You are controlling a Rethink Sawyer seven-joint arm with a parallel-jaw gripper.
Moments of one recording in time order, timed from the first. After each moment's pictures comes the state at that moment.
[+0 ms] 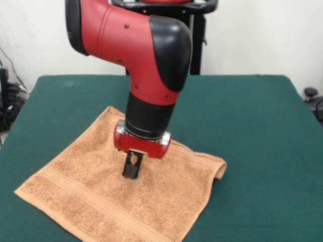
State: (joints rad) arm -0.09 -0.24 -0.25 1.31 0.04 0.35 1.69
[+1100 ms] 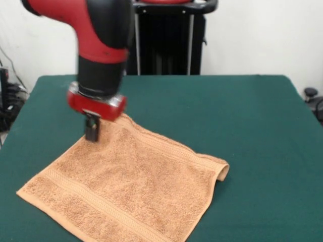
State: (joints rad) arm -0.34 -0.45 -0.15 1.56 -0.01 0.31 1.69
